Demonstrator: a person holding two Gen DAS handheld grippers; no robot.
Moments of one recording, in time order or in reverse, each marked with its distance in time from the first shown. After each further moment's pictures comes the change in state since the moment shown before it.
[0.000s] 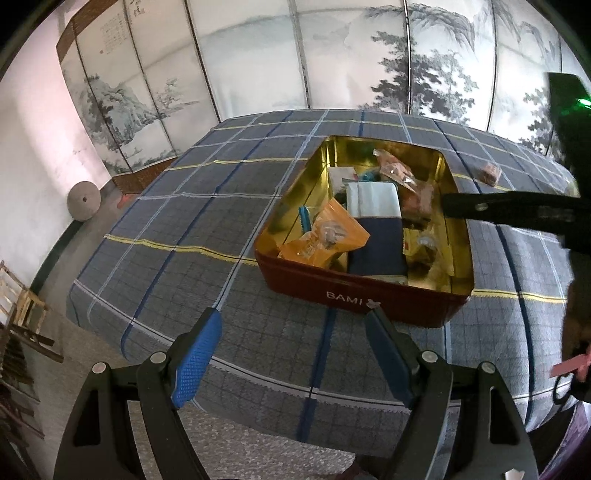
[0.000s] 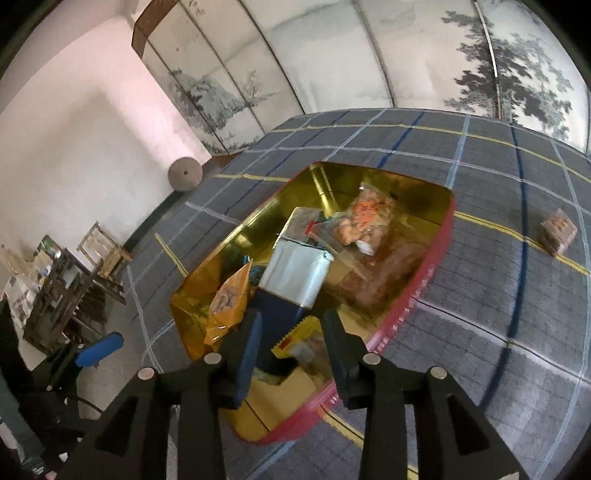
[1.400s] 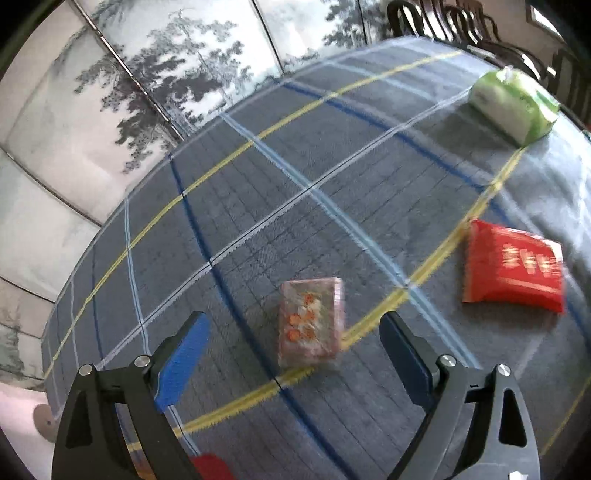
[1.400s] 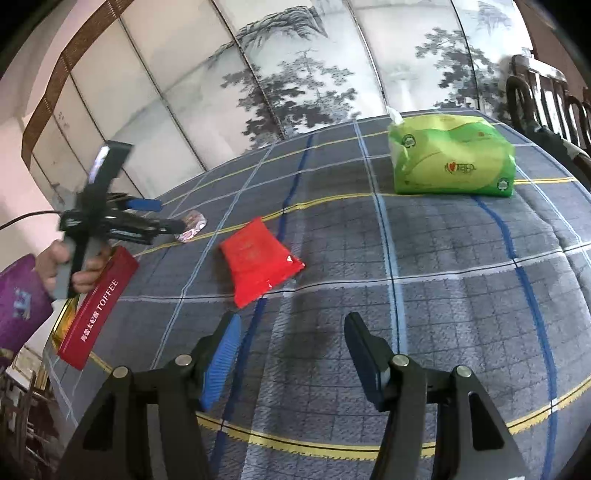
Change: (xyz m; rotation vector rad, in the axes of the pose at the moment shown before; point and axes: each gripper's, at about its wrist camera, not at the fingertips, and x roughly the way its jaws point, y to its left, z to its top) left arm 0.162 -0.331 0.203 0.803 0.079 -0.338; right arm -0.211 -0.250 -0.135 0.338 -0.273 -0.387
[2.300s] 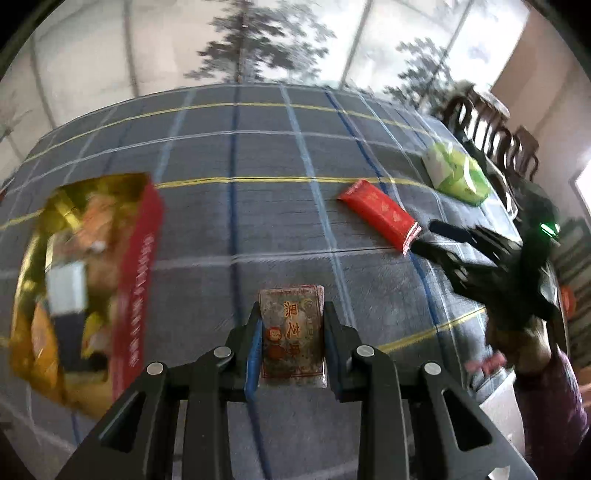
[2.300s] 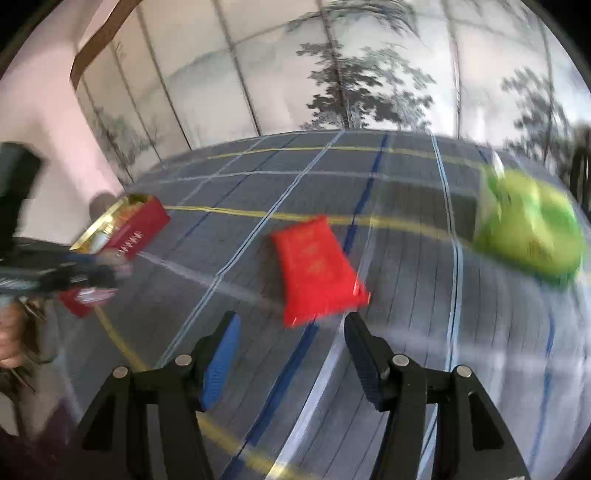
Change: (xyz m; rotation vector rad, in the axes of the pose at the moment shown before) left arm -0.167 -0.058 -0.152 -0.613 -0.050 -0.208; right arm 0.046 0.053 0.047 -0.355 0.136 0.056
